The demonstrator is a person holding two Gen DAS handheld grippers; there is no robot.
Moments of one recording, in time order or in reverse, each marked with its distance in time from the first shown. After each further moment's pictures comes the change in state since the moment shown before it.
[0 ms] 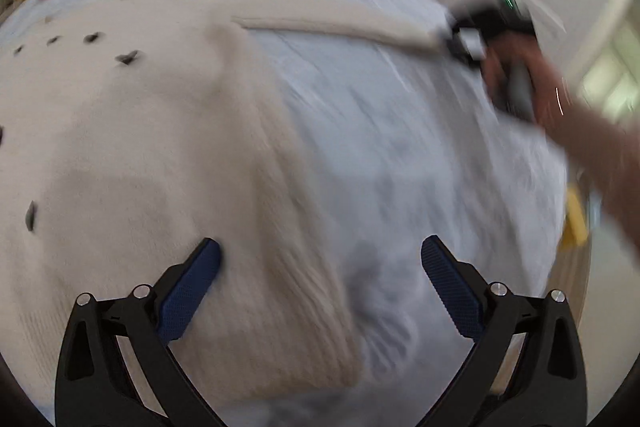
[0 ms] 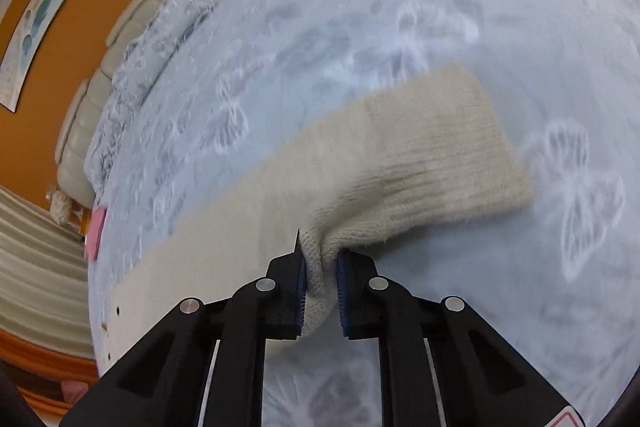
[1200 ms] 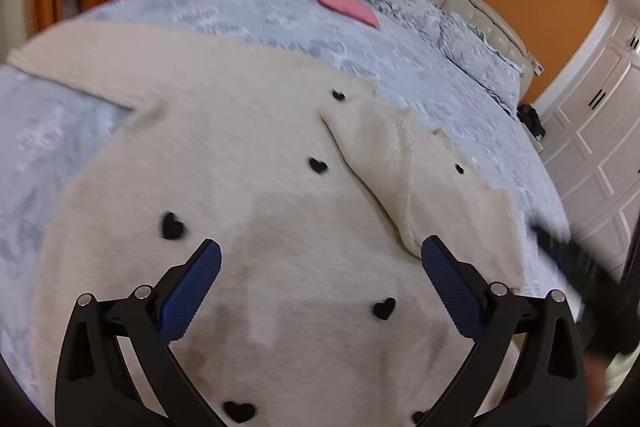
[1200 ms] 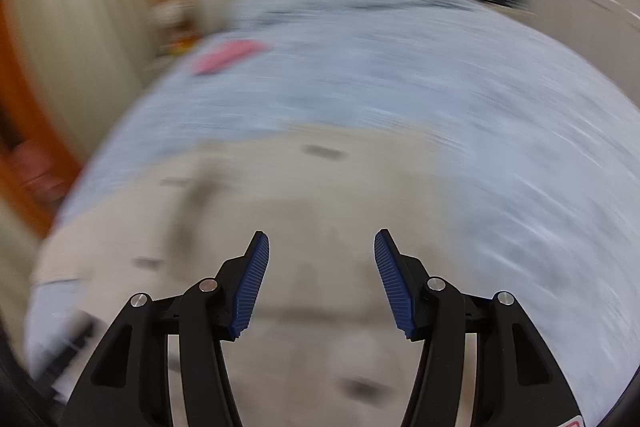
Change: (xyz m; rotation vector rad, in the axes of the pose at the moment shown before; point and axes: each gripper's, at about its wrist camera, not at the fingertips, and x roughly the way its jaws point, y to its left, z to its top) left arm -0.119 0.308 0.024 -0.789 -0.320 0.310; right arm -0.029 0.272 -0.222 -0.653 0.046 0.027
